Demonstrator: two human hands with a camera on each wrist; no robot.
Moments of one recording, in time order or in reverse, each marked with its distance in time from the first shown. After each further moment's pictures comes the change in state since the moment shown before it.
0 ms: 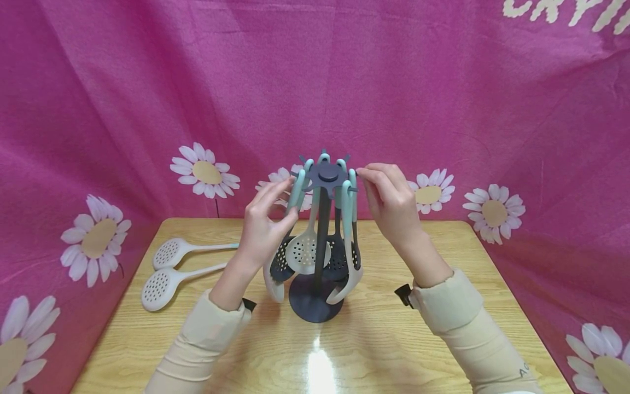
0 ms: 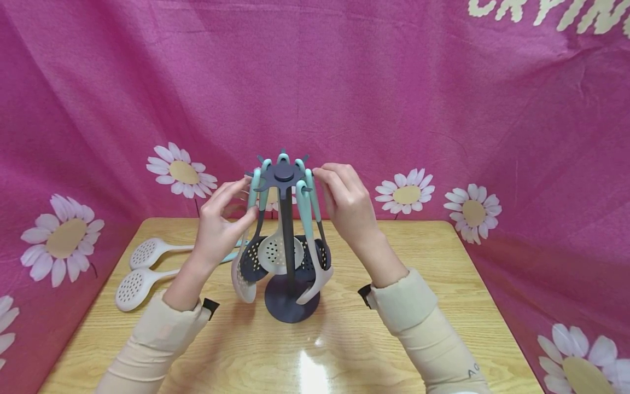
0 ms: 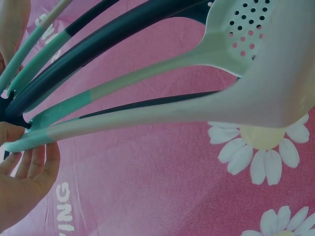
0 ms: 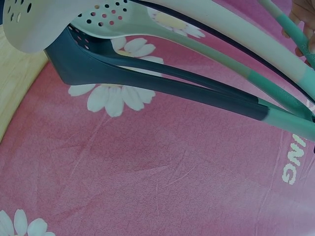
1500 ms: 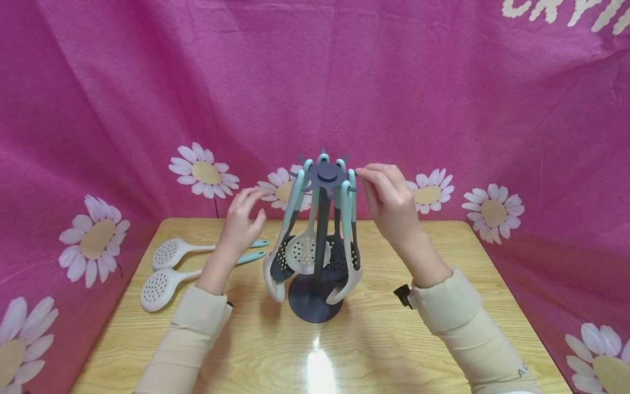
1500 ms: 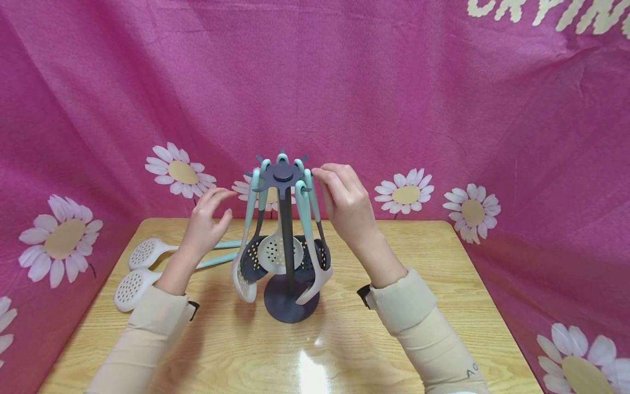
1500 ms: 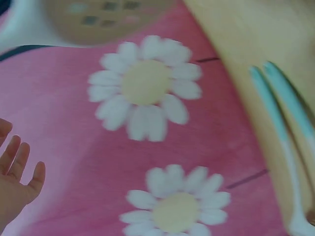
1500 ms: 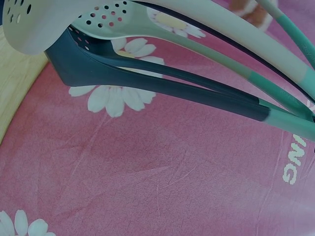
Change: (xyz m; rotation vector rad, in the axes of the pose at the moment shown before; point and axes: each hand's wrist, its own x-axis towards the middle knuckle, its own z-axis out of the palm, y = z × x) left_hand -0.016 -0.078 -0.031 0.340 -0.110 -0.048; right_hand 0.000 0.000 0.001 0.008 0.009 0.004
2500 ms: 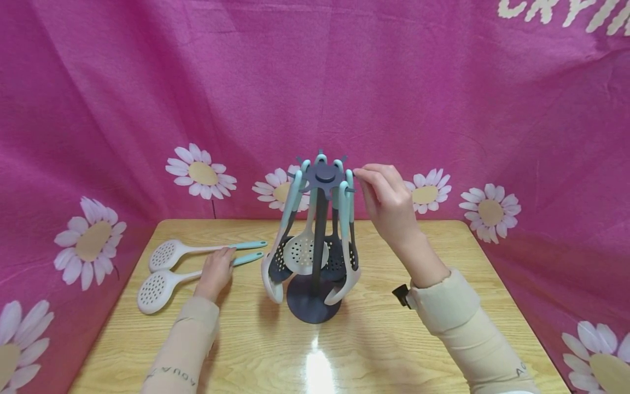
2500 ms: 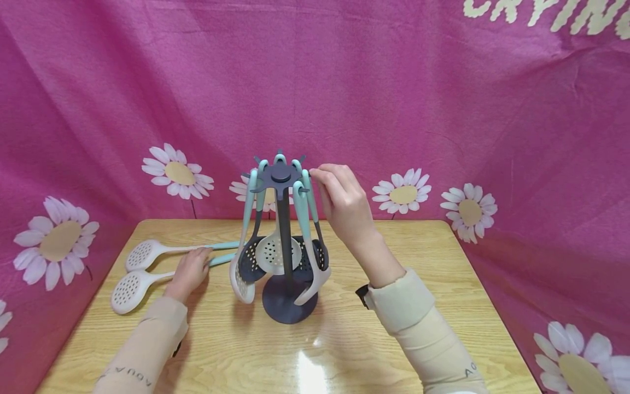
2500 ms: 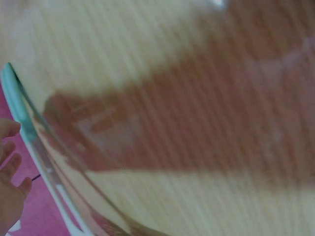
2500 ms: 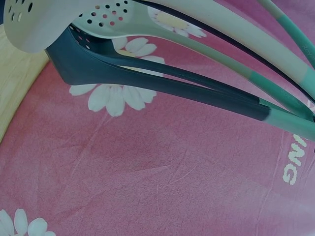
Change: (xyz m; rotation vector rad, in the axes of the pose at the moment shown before) left_hand -0.116 -0.132 0.023 0.473 -0.433 -0.290; right_hand 0.000 0.000 0.000 -0.008 -0.012 -0.007
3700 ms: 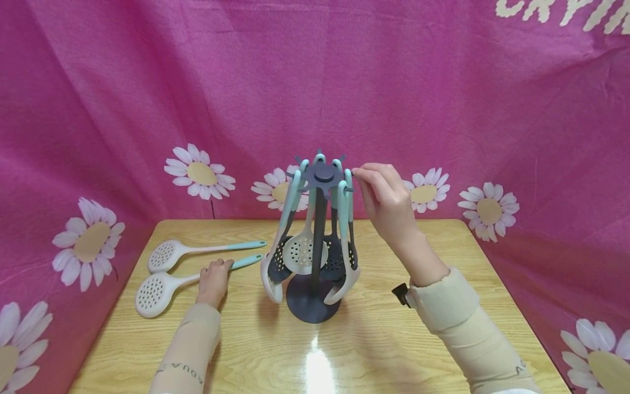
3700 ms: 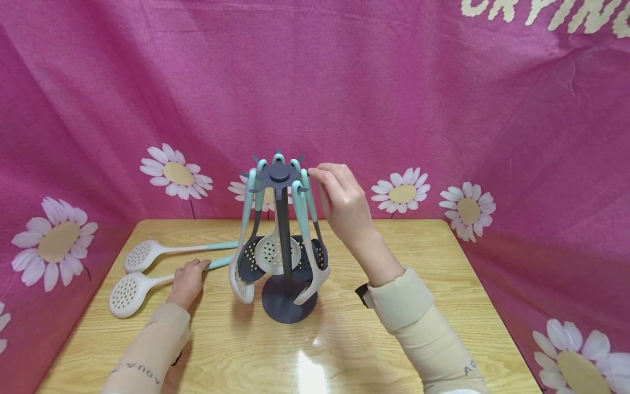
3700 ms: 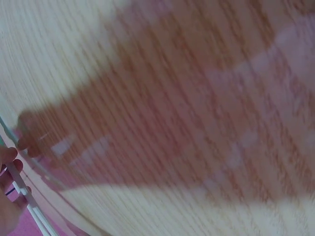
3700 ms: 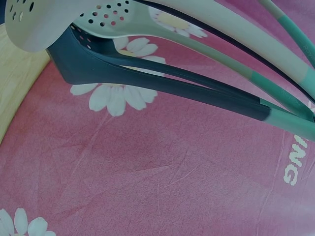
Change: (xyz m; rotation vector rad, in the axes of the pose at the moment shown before) left_hand -0.016 -0.007 0.017 0.059 -0.141 -0.155; right_hand 0.000 0.001 -0.001 0.001 -0.007 -0.010
